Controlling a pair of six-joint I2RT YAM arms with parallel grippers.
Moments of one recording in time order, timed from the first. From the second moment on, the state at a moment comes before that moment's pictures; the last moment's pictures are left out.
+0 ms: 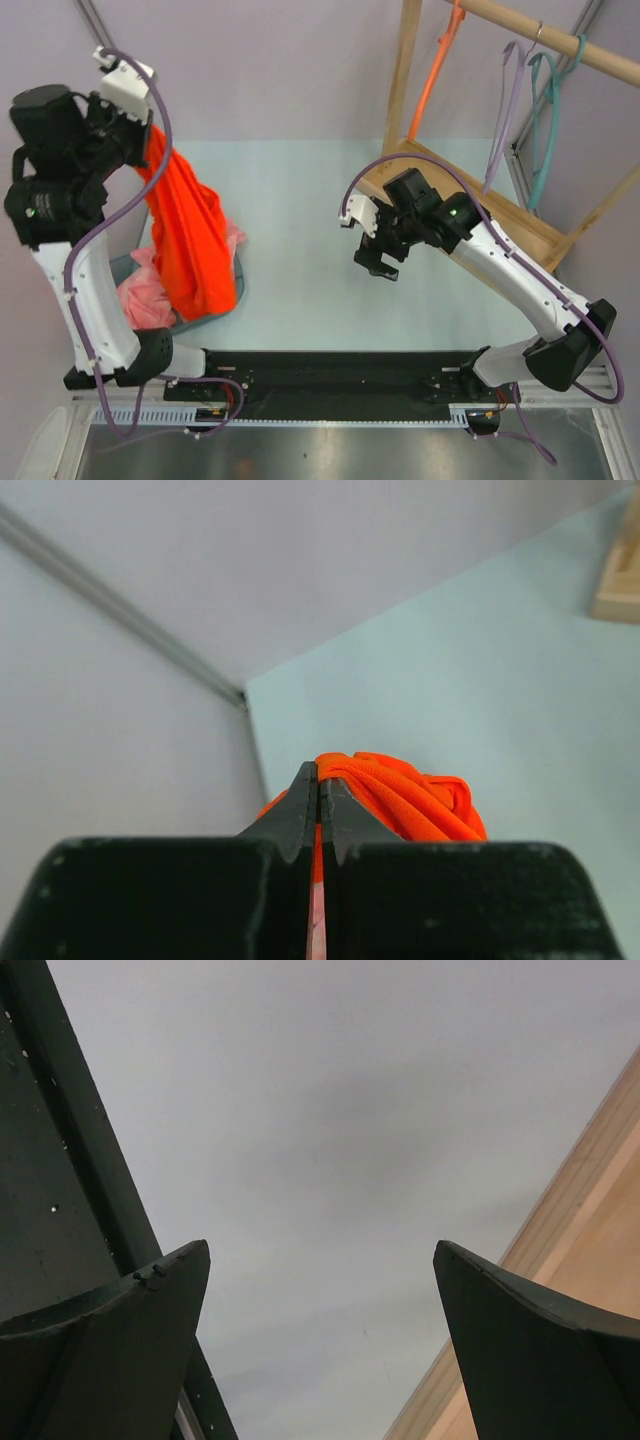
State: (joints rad) left arm 0.09 1.40 2.36 -1.21 0.23 0.48; right arm 0.70 1.38 1.48 -1.05 -0.27 -0.58
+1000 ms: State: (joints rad) left arm -0.26 1.28 1.62 -0.77 0.76 0.39; right arm 0.60 1.08 1.22 -1.01 -0.20 -0.48
